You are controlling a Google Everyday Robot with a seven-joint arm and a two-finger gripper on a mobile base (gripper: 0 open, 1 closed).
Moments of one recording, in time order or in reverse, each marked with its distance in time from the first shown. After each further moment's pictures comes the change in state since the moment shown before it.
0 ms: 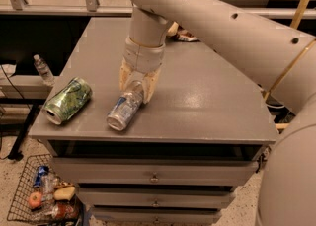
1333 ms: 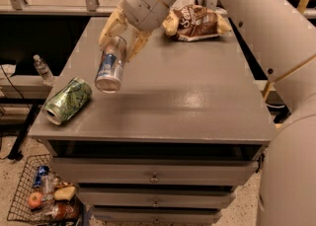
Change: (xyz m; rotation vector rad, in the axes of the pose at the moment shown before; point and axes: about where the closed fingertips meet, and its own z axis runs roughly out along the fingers) arm -0.018 -0.068 -0.109 0.489 -0.077 -0.505
